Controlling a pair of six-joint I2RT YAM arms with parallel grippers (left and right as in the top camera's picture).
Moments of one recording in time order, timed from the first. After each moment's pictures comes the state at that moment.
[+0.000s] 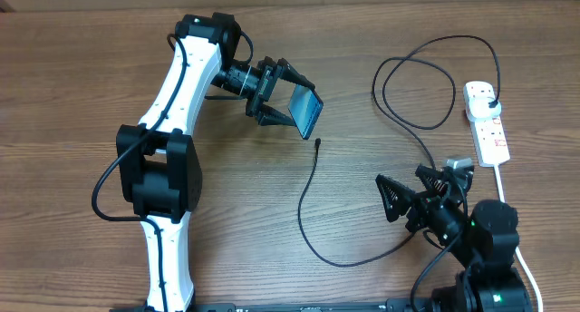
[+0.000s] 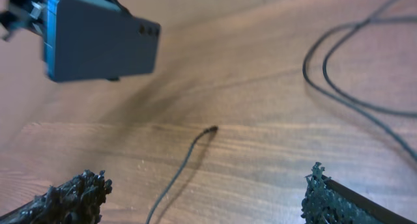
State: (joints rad) left arm -0.20 2.28 2.07 -1.51 1.21 -0.66; right arm 0.08 0.44 0.38 -0.34 -0.42 0.30
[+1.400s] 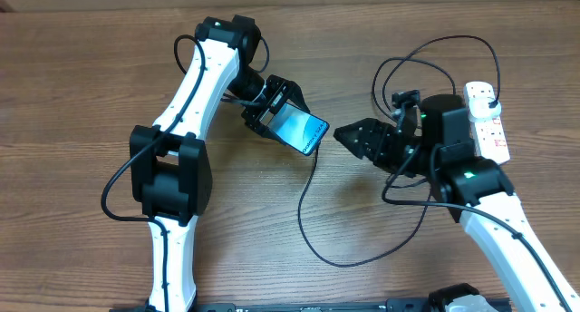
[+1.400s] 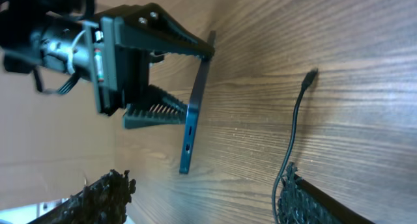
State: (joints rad) left arm -0.28 2.28 2.07 -1.50 0.77 -1.03; right arm 0.26 1.21 0.90 -0.44 -0.58 0.74
